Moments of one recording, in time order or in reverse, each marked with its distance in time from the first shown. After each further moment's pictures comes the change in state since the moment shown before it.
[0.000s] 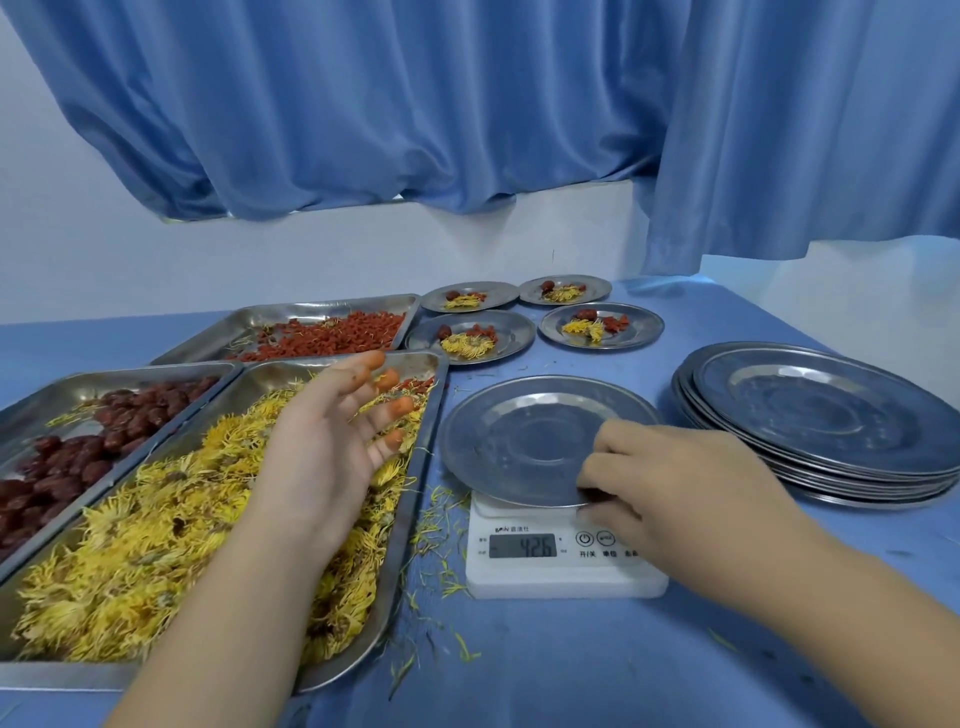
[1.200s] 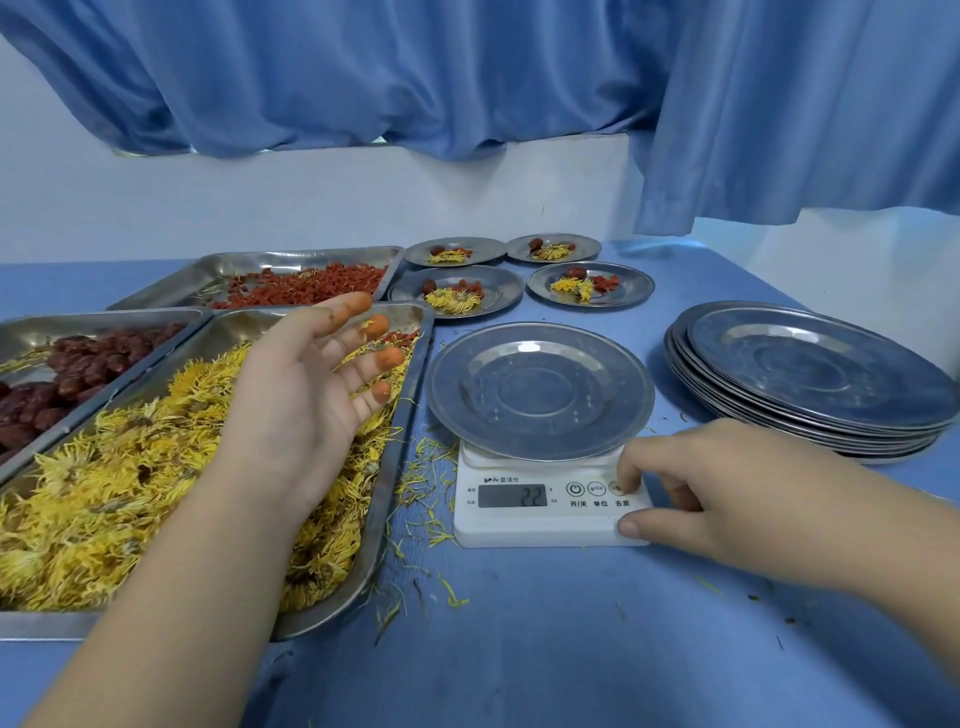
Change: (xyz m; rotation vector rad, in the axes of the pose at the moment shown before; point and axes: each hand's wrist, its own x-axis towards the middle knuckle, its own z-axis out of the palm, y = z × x) left_hand -0.003 -0.001 -0.002 -0.032 -0.023 -0.024; right_hand -0.028 0.021 -0.008 0.178 -0.438 0.186
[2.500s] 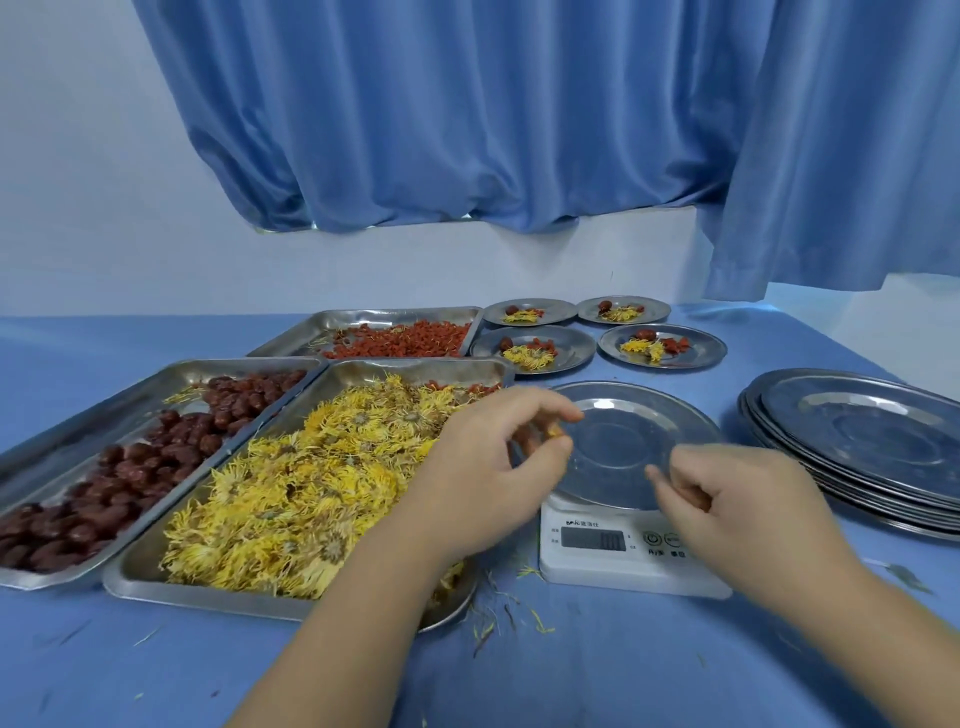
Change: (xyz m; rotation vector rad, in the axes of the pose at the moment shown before) left_hand -0.036 0.000 0.016 0.994 -0.357 0.569; right_hand 0.026 -0.041 0.013 0.218 0.720 -0.125
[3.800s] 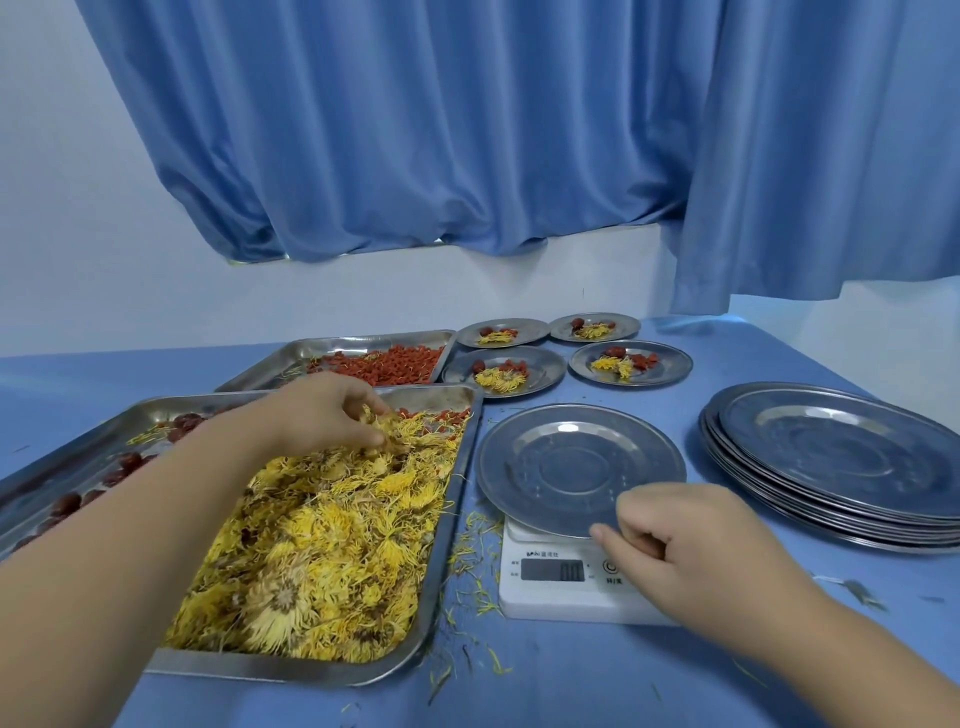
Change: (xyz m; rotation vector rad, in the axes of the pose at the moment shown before) left_hand 0.069 -0.102 -0.102 0.510 -0.395 -0.466; right_hand -0.006 0.013 -0.004 0.073 -0.076 -0.117
